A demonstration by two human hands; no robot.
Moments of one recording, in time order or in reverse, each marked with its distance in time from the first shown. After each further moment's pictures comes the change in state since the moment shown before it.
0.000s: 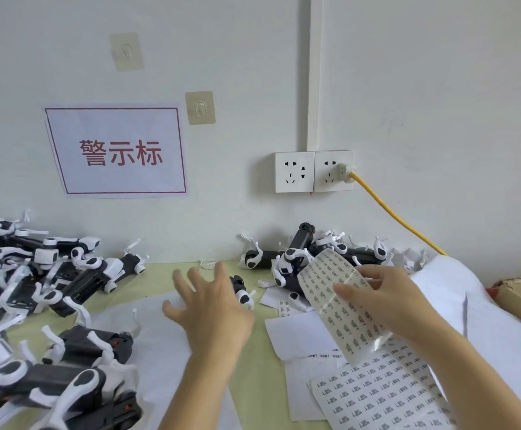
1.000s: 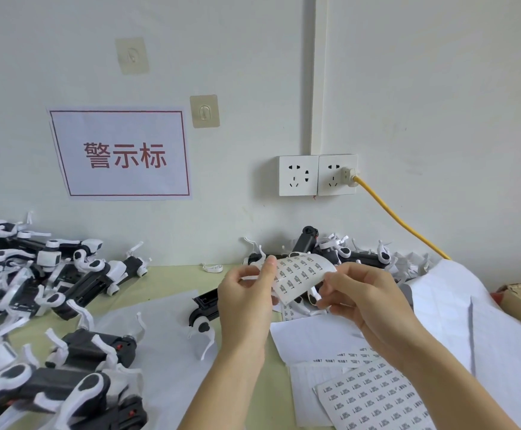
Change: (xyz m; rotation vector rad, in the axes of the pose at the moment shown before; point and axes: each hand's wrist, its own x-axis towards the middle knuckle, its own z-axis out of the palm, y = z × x) left_hand -0.008 0.028 0.004 -1.359 -0.032 -0.176; right_hand -0.010 -0.016 0.030 0.504 -0.111 -0.091
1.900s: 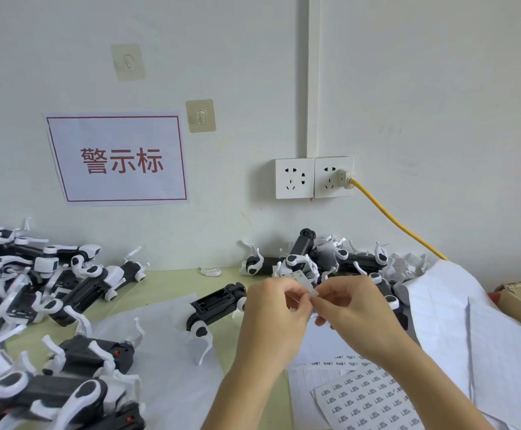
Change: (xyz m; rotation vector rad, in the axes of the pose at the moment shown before) left_hand -0.014 -0.006 0.007 0.559 -0.333 0.520; right_hand -0.003 0.007 0.006 -0.550 0.020 -0.123
